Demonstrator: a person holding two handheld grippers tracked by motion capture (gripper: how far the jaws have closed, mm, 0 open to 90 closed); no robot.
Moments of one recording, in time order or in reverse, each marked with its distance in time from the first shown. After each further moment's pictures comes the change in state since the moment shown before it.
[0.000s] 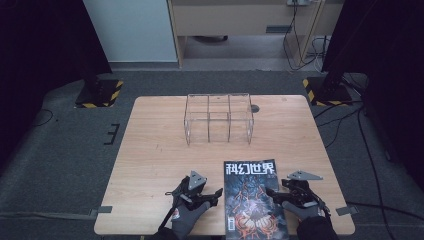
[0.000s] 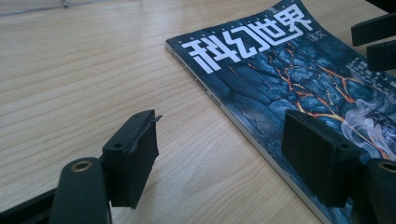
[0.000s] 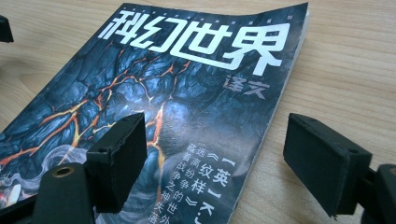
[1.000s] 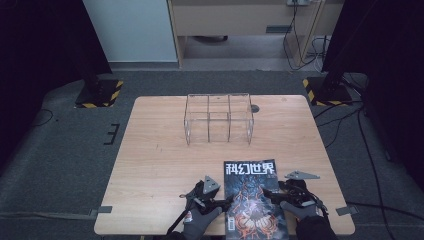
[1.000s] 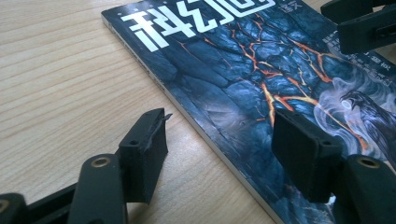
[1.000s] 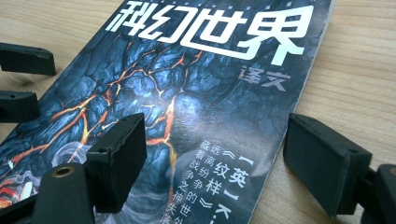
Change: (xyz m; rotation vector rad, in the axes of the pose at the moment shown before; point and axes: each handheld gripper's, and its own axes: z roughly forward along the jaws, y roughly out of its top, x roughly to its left) left arm -0.028 -0.007 0.025 0.068 -0.060 0.026; right arm 0.001 -0.001 0.007 0.034 0.046 0.025
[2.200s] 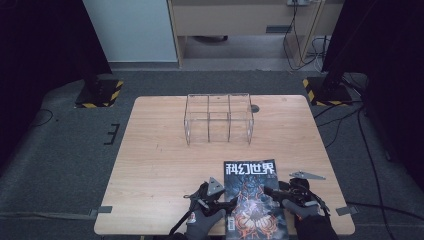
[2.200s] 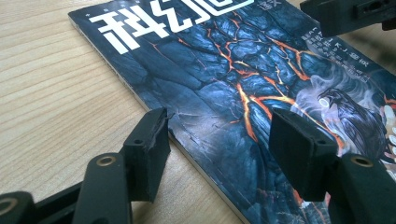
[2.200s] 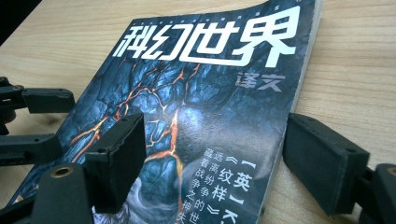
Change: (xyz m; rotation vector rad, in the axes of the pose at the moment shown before) left arm -0.009 0.001 0.005 0.002 -0.037 0.018; right arm -0.006 -0.003 -0.002 -0.053 0.049 0.139
